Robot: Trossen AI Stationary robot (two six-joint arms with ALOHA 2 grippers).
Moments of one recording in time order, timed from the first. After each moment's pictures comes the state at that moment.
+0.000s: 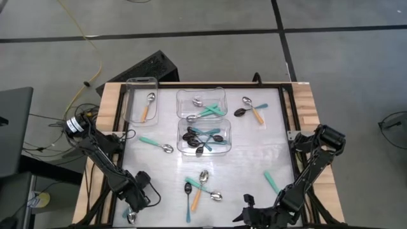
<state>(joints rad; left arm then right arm) -0.90 1.62 0.83 -0.78 0.02 -1.68 0.97 1.81 1.21 -0.07 0.57 0.79</state>
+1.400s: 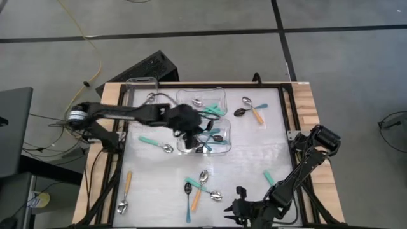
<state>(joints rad) 0.08 1.55 1.25 -0.48 0.00 -0.15 0.87 1.85 1.21 -0.07 0.57 0.74</state>
